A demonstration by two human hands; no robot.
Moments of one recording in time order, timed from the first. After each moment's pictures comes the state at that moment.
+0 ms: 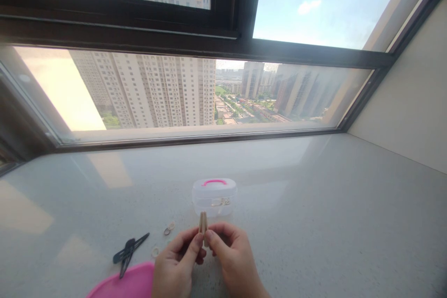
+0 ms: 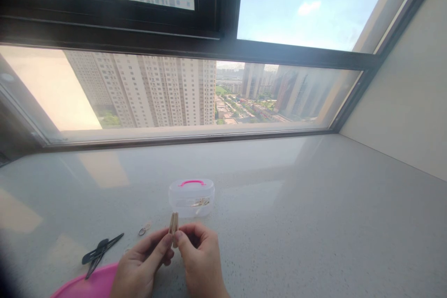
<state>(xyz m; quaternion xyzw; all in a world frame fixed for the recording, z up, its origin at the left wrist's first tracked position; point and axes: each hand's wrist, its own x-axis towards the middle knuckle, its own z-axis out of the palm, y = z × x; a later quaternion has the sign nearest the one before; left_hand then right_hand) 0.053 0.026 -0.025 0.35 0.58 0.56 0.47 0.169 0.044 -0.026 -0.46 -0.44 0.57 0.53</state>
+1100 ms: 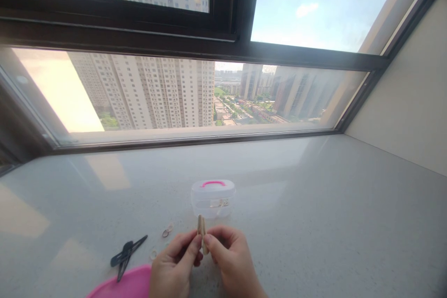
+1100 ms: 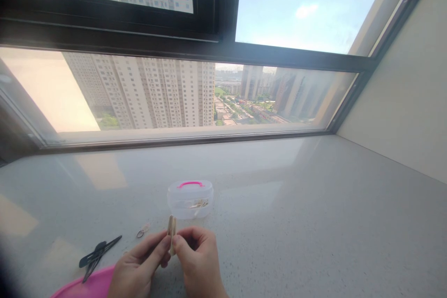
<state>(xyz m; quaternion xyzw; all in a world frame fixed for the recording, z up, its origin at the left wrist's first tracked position) 0.051 0.026 -0.021 0.40 0.58 0.55 0.45 0.166 0.043 -0.022 -0.43 -0.41 0.60 0.53</state>
